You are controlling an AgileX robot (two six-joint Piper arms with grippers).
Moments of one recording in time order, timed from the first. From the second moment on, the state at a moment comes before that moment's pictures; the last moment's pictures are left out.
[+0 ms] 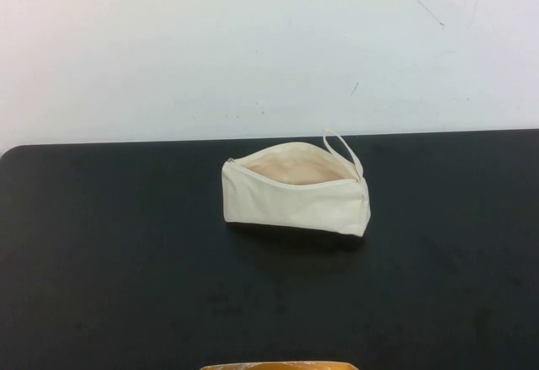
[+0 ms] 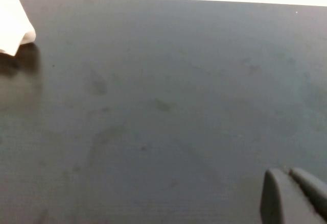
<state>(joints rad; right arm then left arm) 0.01 -0.01 0.03 -0.03 0.42 -0.03 -0.44 0.82 -1.50 0.19 0.87 0.09</state>
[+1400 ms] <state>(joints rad) 0.01 -0.01 0.03 -0.03 0.42 -0.03 -0.14 0.18 -0.11 -0.26 0.18 0.13</state>
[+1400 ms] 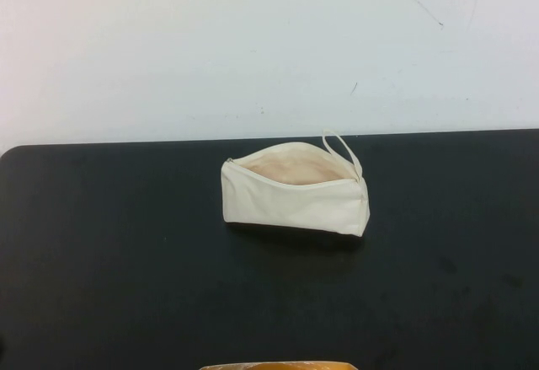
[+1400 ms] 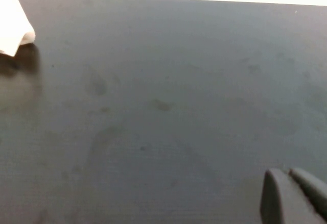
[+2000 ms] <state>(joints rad) 0.01 -0.01 0.03 -0.03 0.42 -0.03 0.00 -0.01 0.03 -0.24 0.35 0.15</state>
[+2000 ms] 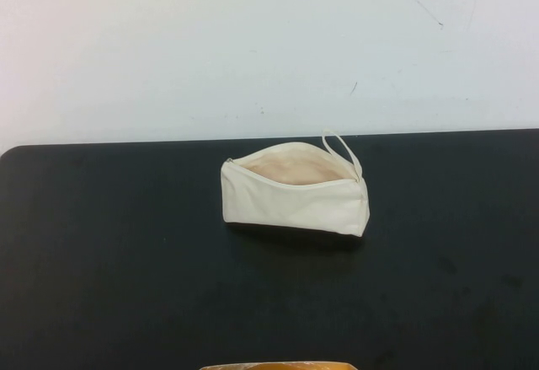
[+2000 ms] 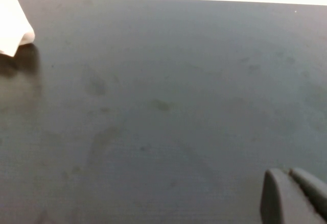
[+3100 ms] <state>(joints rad) 0.01 -0.01 0.03 -0.03 0.42 -0.02 -0.06 -0.01 0.02 0.01 0.37 -0.18</state>
